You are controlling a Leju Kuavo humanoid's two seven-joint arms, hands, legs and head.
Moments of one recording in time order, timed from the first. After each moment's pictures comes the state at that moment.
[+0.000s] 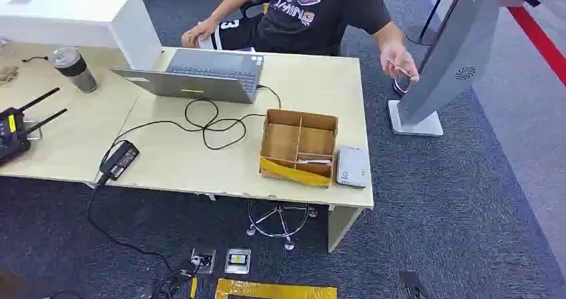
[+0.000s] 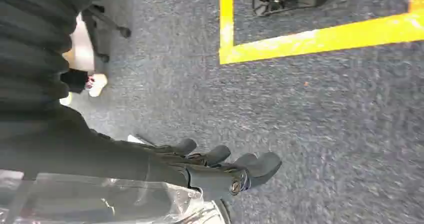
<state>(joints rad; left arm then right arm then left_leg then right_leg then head) -0.18 0.05 -0.20 -0.19 -0.51 0.23 0.20 -0.28 -0.21 0.66 -0.21 -0.20 -0.34 0.21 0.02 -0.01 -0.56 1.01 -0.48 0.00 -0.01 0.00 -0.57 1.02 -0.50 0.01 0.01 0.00</state>
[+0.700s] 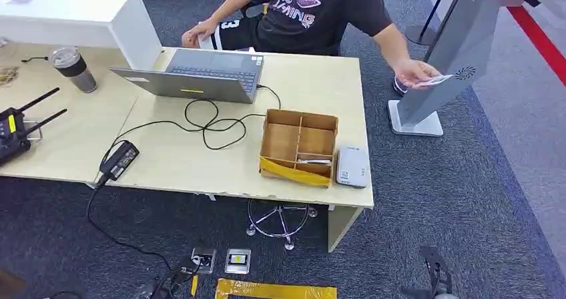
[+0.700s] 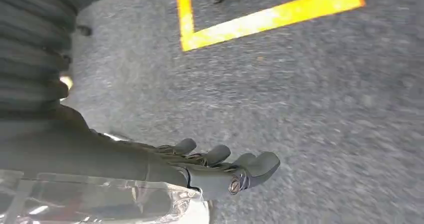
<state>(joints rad) -0.19 0.04 -0.20 -0.19 -0.51 0.23 0.20 -0.39 -0.27 0.63 -0.21 -0.21 -0.39 0.18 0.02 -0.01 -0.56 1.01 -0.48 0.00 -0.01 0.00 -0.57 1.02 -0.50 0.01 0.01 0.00</state>
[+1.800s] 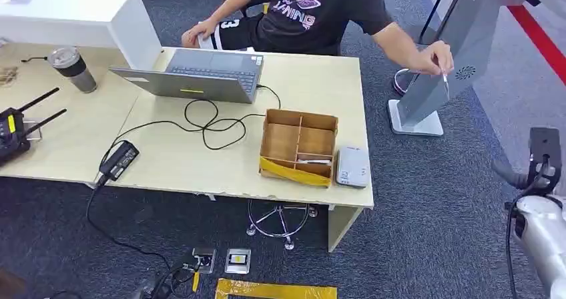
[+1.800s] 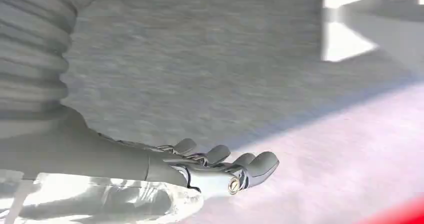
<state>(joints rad) -0.21 0.04 -0.20 -0.19 -0.54 0.23 0.21 -0.86 -0.47 0.49 -0.27 -0.04 -0.51 -0.10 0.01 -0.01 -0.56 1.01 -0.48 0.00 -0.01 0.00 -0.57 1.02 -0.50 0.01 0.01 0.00</state>
